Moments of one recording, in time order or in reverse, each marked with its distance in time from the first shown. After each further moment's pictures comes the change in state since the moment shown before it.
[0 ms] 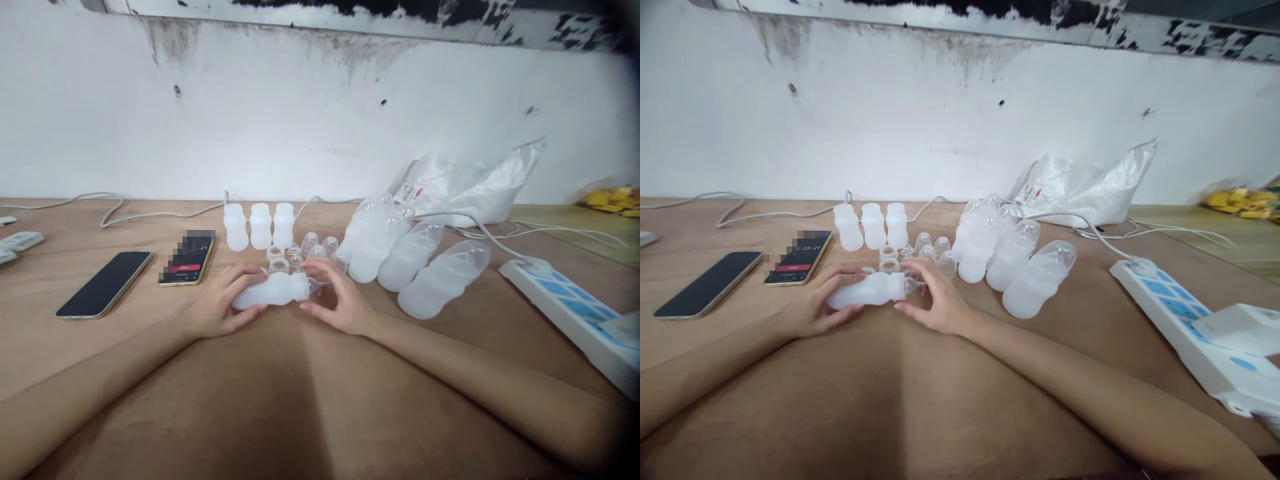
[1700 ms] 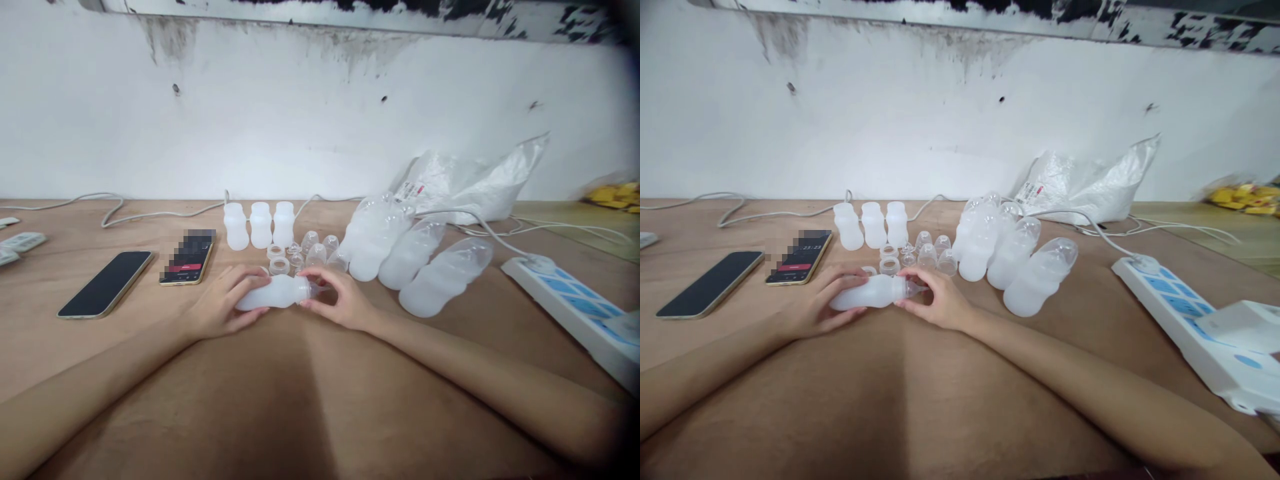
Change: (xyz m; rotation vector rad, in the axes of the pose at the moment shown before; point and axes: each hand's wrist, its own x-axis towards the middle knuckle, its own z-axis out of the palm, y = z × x) left_hand -0.002 -0.002 0.002 0.021 -0.016 0.065; right_hand 0.003 0.000 -0.001 -0.044 -0.030 0.046
